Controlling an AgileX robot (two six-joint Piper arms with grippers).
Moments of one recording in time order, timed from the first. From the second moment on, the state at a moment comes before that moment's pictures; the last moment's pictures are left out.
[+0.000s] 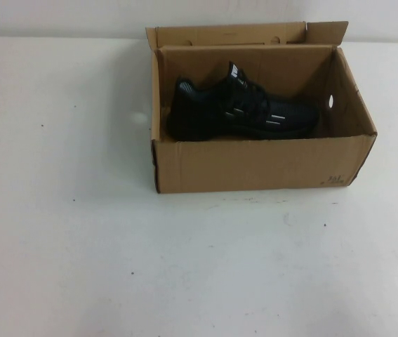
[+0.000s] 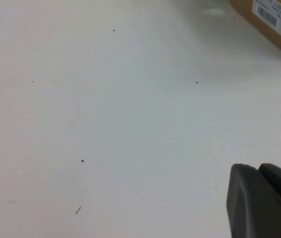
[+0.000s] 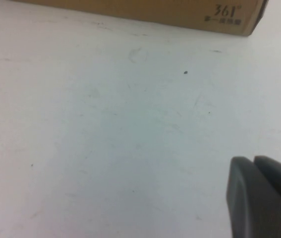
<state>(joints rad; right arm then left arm) 0.37 0.58 -0.03 0.66 0.00 -0.58 -0.16 -0.01 0.02 -0.04 0.39 0.15</state>
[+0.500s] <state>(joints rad) 0.37 0.57 -0.03 0.66 0.06 -0.58 -0.16 -0.01 0.02 -0.04 0.39 0.15</state>
